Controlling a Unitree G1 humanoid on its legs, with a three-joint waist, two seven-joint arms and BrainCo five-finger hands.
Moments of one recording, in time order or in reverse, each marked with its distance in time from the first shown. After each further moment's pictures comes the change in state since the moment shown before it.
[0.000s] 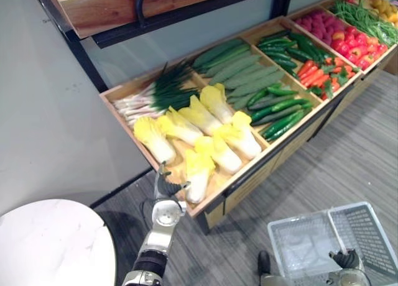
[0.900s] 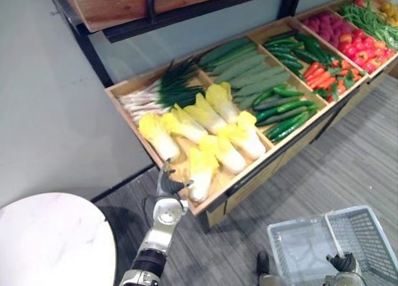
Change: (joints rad) left arm 0.016 0.025 -0.057 -0.088 -0.002 0.032 -0.024; right arm 0.008 0.024 0.018 0.008 0.001 0.000 -0.033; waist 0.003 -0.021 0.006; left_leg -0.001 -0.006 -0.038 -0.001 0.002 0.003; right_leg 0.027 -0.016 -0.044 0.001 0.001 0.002
